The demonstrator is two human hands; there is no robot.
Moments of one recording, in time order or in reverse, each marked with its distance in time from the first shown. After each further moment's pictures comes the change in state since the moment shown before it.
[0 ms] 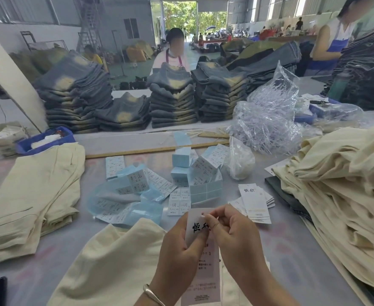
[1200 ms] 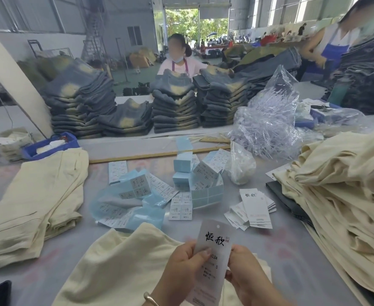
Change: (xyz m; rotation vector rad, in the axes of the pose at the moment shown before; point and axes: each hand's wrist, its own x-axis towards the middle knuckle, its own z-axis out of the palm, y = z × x) left_hand -0.006 -0.028 0.001 -0.266 -0.185 -0.426; right_hand -0.006 0.047 0.000 0.413 -0.312 0.689
